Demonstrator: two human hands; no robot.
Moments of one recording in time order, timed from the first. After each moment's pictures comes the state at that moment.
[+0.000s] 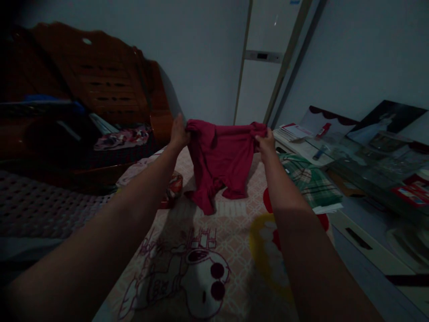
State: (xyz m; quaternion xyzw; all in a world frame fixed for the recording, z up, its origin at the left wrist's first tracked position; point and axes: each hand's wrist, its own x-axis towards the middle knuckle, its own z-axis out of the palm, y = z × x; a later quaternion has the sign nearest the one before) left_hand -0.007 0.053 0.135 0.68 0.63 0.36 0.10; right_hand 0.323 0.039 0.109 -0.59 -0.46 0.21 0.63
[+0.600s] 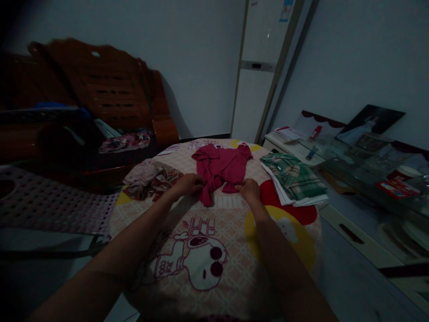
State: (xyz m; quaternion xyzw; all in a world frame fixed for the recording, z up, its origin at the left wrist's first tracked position) left_hand 0.001 -0.082 0.047 0.84 0.51 0.11 0.17; right_hand 0.281 -0.118 0.015 -0.76 -0.58 0.10 0.26
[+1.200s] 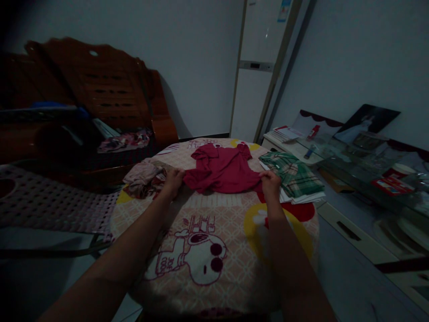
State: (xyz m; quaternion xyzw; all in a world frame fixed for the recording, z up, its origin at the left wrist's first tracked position) left_hand -0.023 -0.076 0.015 0.54 0.61 0.49 0.32; right_hand 0.344 -0.124 0.021 -0.60 -0.47 0.15 0.62
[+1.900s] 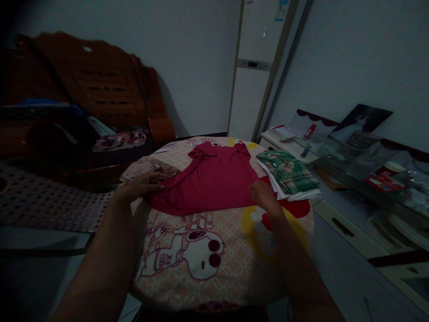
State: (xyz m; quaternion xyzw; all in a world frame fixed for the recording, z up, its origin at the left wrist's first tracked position) left_hand -0.123 -0.117 0.061 0.63 0.54 0.30 0.47; right_hand 0.329 -0.174 0.053 -0.65 -0.75 0.04 0.08
